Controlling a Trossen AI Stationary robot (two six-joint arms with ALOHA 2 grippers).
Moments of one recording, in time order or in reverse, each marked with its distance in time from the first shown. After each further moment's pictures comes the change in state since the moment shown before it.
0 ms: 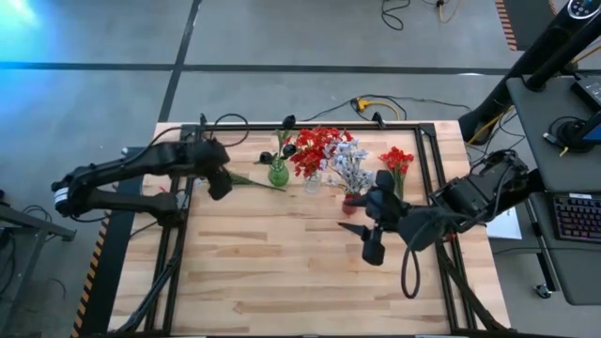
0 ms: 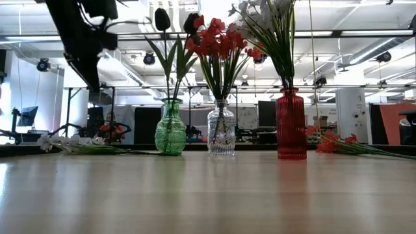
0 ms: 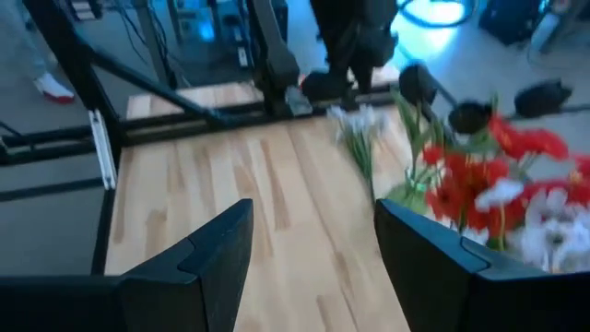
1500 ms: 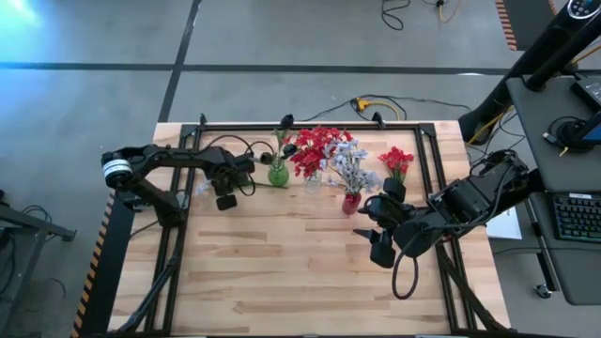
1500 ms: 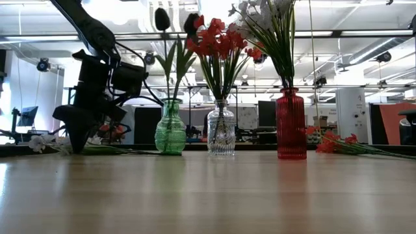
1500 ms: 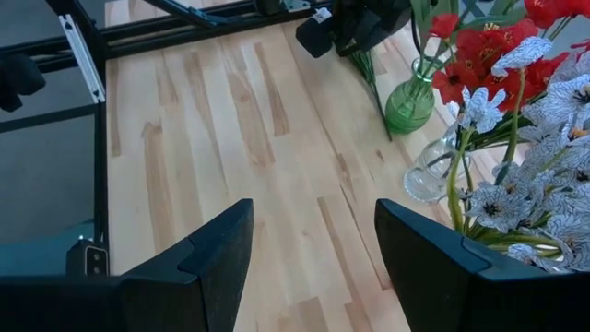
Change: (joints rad) left arm 0.114 0.549 -0.144 0.162 0.064 0.264; right arm 0.020 0.000 0.000 -0.287 -0.126 0.234
